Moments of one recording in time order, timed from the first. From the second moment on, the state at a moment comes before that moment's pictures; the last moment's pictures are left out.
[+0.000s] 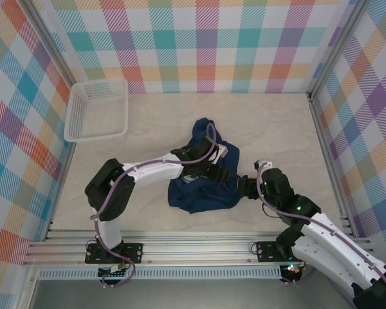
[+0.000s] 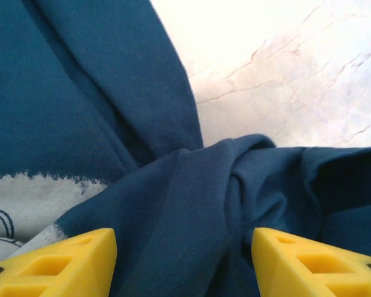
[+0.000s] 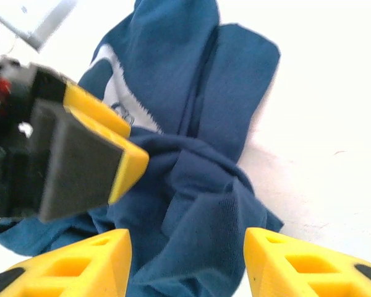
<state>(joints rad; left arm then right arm) -0.87 1.86 1.29 -0.35 0.20 -0.37 0.64 0.66 0.50 -0.49 0.11 0.49</state>
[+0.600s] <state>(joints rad) -0.85 1.51 1.03 -0.18 0.30 -0.21 0.41 0.91 0.68 -0.53 -0.21 0.38</state>
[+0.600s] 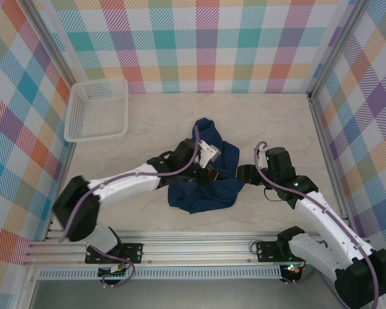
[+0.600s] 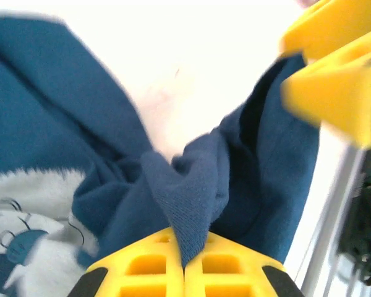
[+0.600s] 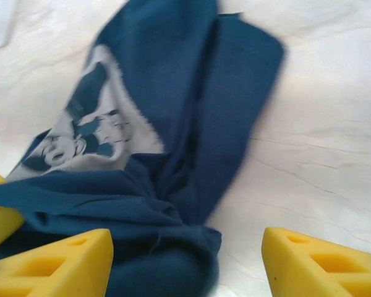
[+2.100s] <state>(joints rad) -0.76 1.25 0.92 -0.09 0.15 -0.21 0.74 1.06 0.76 -0.21 -0.41 0.28</state>
